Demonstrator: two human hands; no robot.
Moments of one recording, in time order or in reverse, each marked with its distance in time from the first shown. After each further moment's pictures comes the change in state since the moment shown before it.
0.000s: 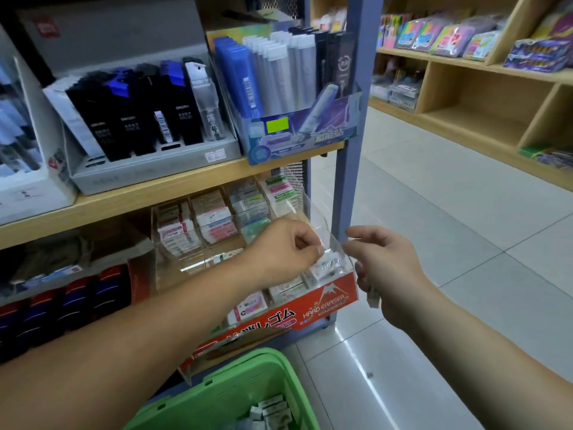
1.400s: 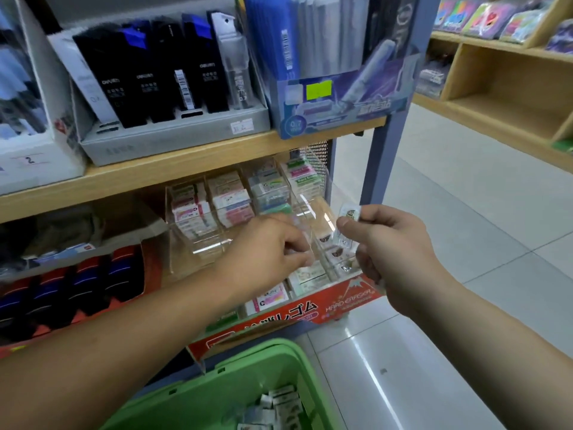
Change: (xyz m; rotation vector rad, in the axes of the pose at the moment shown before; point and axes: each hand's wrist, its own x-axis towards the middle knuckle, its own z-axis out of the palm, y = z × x) left_hand -0.025 -0.043 -0.024 0.282 0.112 0.134; right_hand 0.008 0.001 0.034 -0.037 -0.047 -0.111
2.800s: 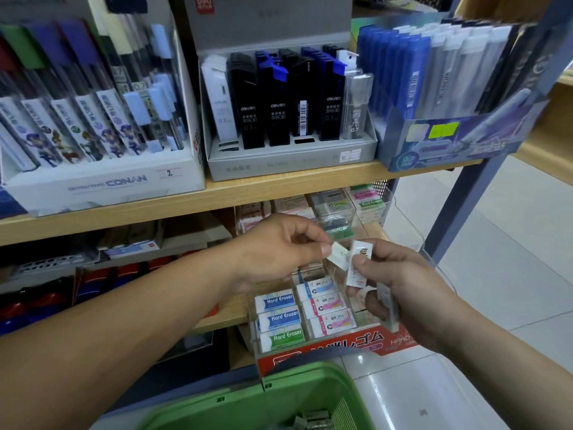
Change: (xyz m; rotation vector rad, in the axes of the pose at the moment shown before) left_hand -0.016 -0.042 -0.076 -0.590 -0.159 -0.301; right_hand 0.008 0.017 0.056 -0.029 -0.435 0.102
